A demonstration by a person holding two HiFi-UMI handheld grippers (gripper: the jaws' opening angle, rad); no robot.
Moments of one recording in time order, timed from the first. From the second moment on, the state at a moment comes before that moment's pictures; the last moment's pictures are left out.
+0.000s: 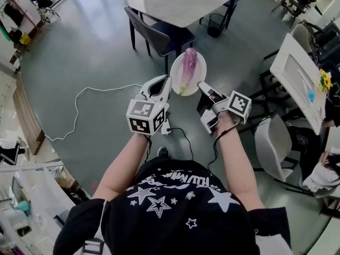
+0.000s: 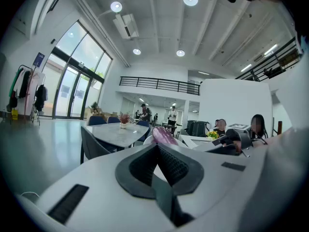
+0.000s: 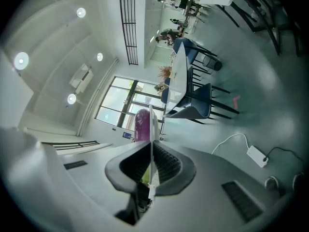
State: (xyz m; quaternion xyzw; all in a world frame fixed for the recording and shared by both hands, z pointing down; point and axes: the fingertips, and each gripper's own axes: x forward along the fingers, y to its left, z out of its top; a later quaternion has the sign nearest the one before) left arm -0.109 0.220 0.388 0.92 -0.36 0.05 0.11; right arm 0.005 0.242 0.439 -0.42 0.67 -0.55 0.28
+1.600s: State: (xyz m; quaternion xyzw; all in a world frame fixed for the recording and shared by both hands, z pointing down) left arm -0.141 0.186 0.399 0.93 -0.35 0.04 0.12; right arm -0.028 0.212 0.442 -0.42 0.66 -0.55 0.29
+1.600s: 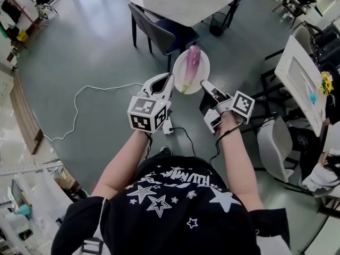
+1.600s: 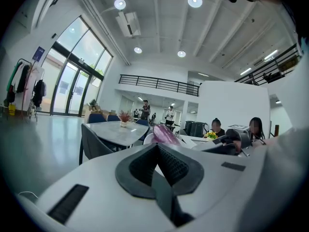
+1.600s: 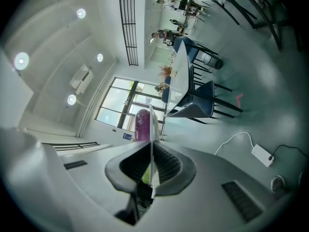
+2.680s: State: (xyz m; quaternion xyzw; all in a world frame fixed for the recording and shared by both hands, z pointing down) left arm -0.069 0.064 0.412 0.90 -0.41 0.06 0.12; right arm 0.061 0.068 0.471 -0.36 0.66 -0.59 0.29
